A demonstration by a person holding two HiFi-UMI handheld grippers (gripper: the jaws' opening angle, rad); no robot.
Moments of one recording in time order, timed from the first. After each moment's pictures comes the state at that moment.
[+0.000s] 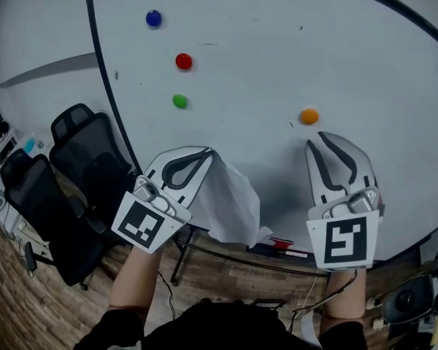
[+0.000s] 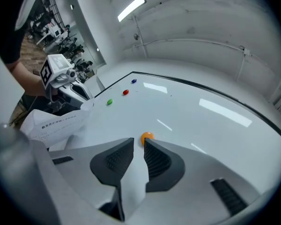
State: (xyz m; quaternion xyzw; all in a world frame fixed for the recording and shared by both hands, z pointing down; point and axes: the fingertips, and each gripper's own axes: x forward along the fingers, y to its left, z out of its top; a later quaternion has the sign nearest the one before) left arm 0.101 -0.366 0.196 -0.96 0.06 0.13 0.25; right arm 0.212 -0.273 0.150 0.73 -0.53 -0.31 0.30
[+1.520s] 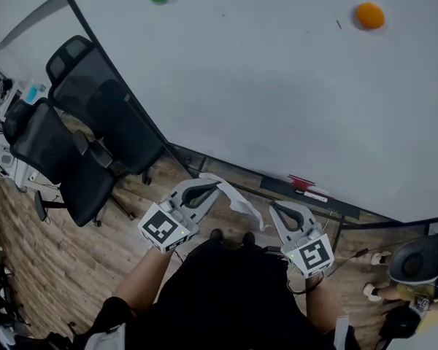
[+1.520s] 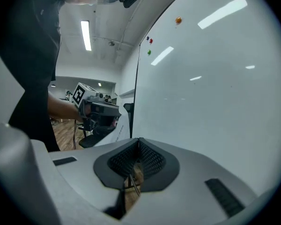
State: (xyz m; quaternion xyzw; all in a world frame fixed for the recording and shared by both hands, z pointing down) left arm 0.084 -0.323 0.503 -1.00 0.00 -0.05 -0.01; right arm 0.156 -0.229 0.542 0.61 -0.78 0.03 0.12
